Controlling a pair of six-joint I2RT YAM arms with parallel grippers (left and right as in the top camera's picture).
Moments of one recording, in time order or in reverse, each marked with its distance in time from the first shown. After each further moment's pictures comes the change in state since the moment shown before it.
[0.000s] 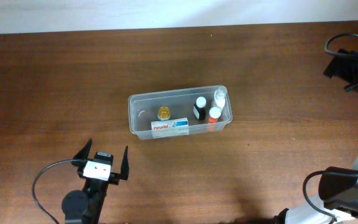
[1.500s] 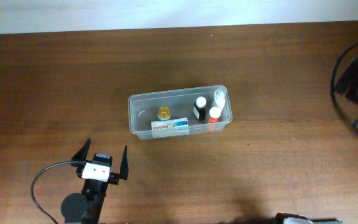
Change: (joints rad) left arm 0.000 -0.038 0.000 0.000 -0.003 -0.001; right arm 0.188 -0.445 -0.003 0.001 0.159 -0.009
